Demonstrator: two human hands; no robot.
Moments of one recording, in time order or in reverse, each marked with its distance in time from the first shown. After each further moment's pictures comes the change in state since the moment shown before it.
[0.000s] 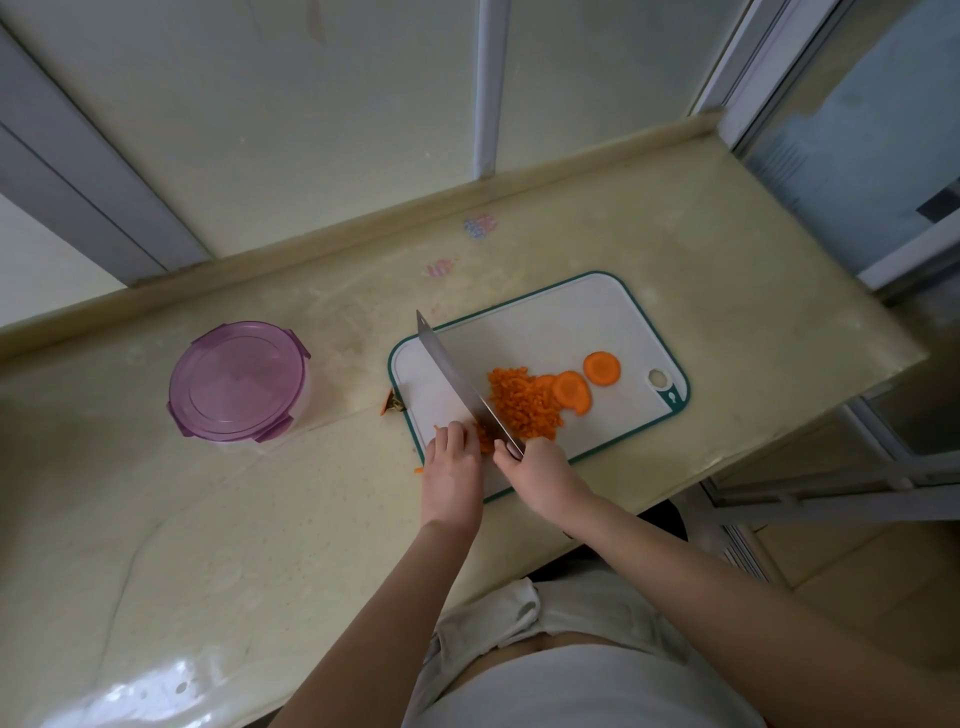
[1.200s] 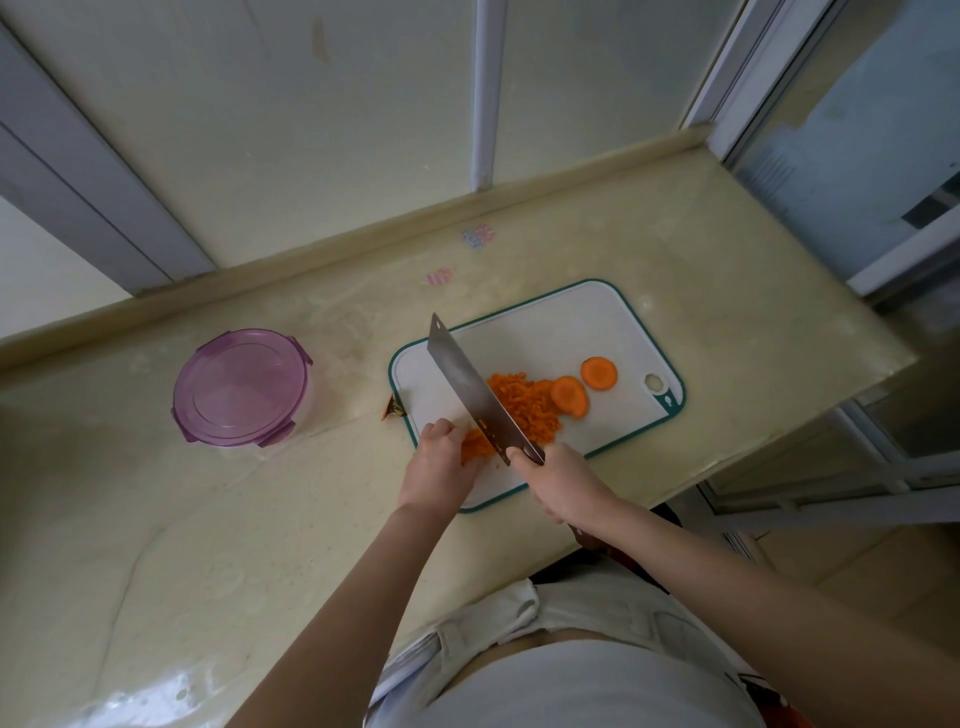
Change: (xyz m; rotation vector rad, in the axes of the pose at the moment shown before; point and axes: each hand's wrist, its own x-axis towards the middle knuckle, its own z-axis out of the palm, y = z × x) left_hand 0.018 -0.019 -0.021 -0.324 -0.203 -0.076; right_hand -0.012 0.006 -0.019 0.141 -0.064 0.062
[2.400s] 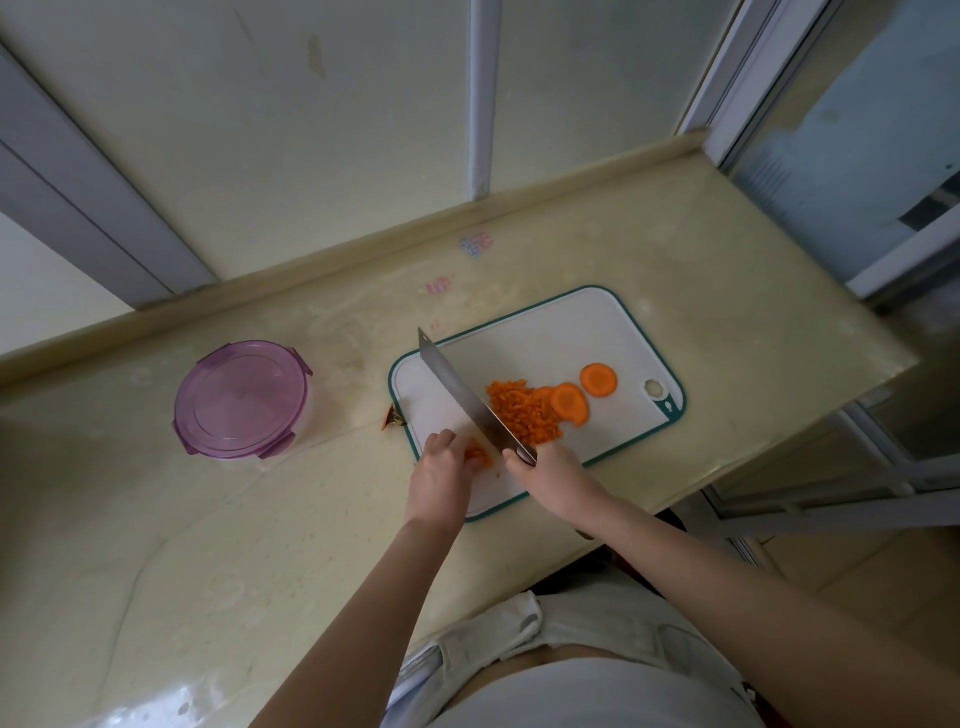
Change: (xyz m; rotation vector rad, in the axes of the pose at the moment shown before) left_hand -0.002 0.003 0.008 -0.039 0.053 -0.050; right_hand 0.011 -0.002 -0.001 -0.170 0.051 -0.143
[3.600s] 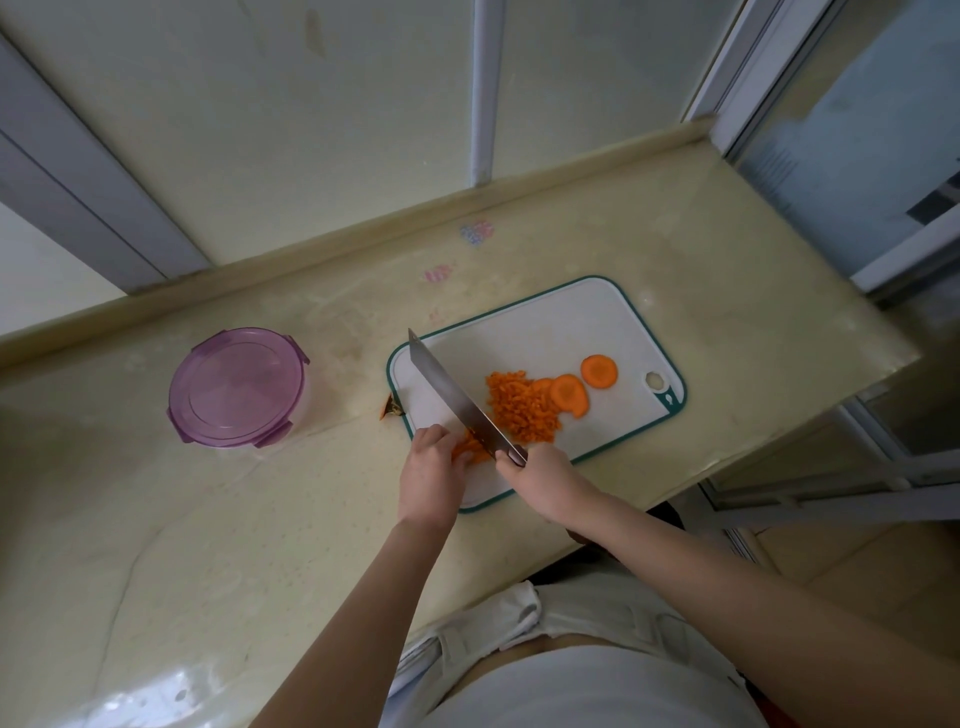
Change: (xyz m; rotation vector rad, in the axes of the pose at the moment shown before) left_hand -0.007 -0.006 -0.001 -0.092 0.113 -0.012; right_hand -0.001 -0.003 0.010 -0.016 -0.091 0.095
